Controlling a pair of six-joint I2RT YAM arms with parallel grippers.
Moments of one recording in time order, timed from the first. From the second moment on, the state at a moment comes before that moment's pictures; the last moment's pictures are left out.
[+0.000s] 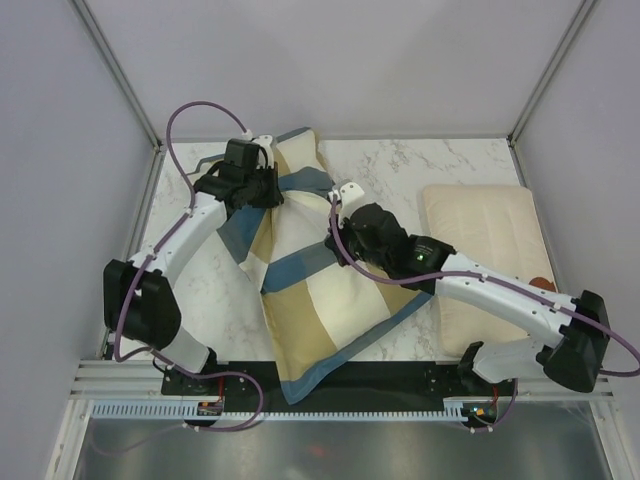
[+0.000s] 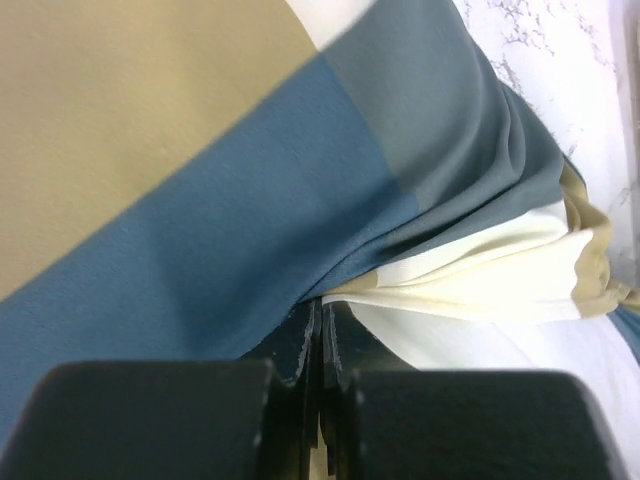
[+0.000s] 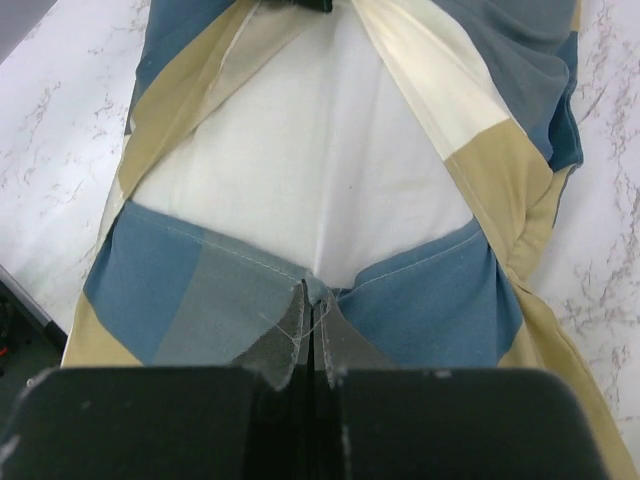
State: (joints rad) left arm -0.33 1.55 1.32 -0.50 0.10 -0.25; right arm 0.95 1.34 1.16 -0.30 0.18 0.27
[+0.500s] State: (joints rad) left arm -0.34 1.71 1.47 -0.55 0.13 -0.29; right arm 1.07 1.07 1.02 -0.47 0.29 0.38
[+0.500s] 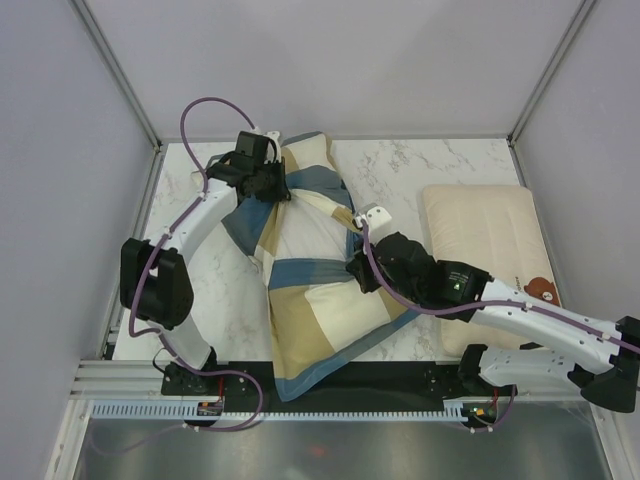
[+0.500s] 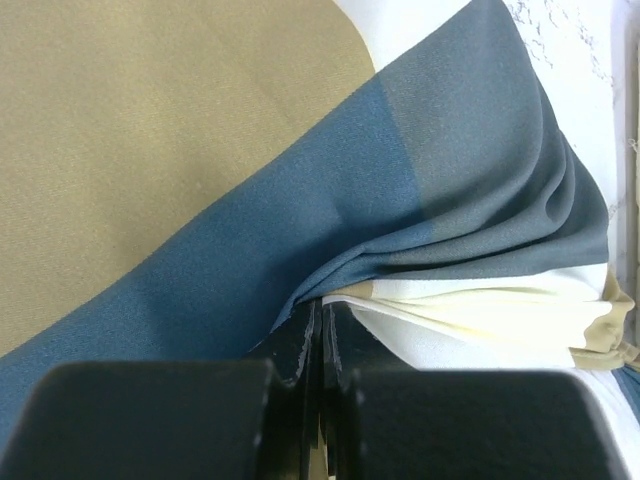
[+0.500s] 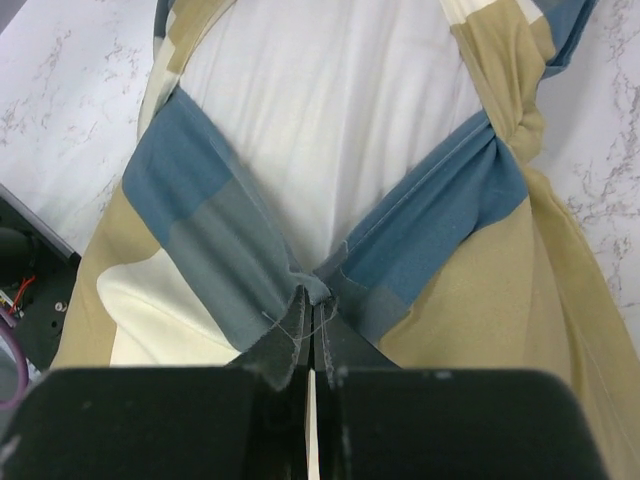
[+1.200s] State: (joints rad) left arm -0.33 1.61 1.33 -0.50 0.17 -0.34; right arm 1.23 1.04 0.71 -0.29 0.34 0.64
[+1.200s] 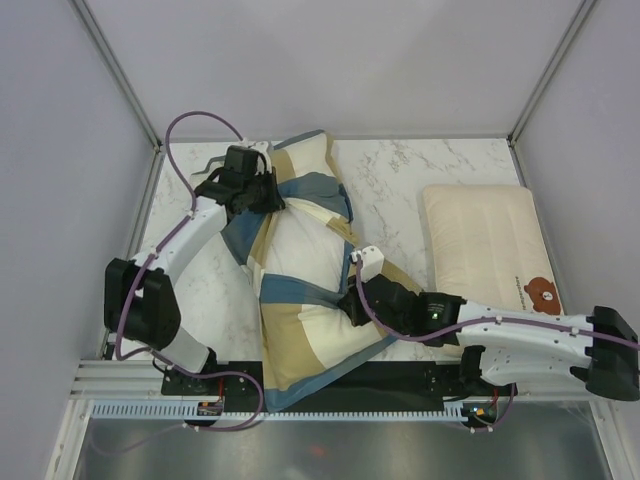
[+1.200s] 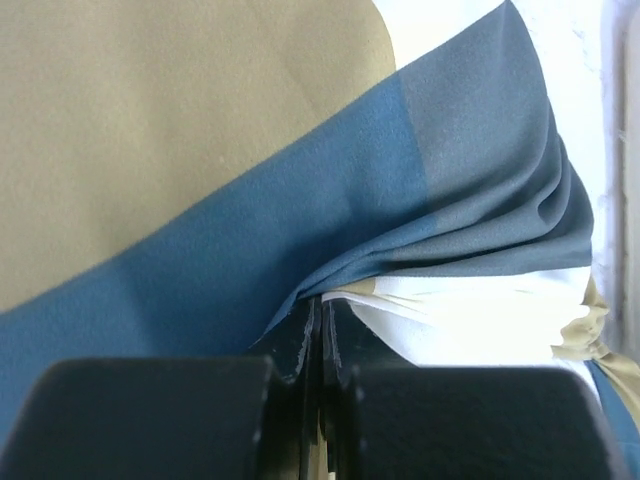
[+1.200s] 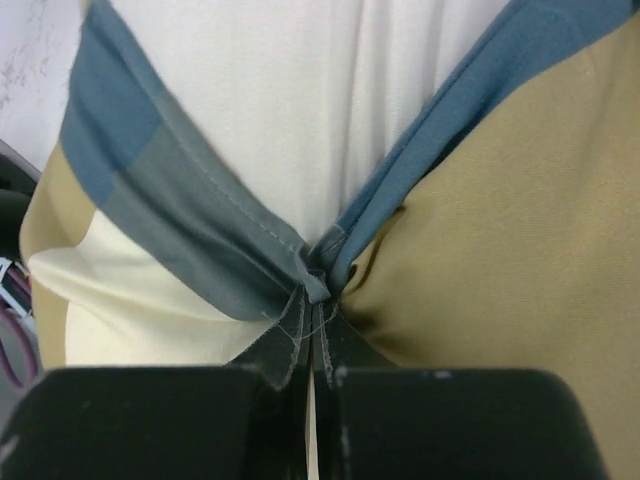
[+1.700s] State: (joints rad) left arm -0.30 1.20 0.97 -0.40 -0.03 -0.33; right arm 0.98 1.37 0.71 0.12 0.24 0.60
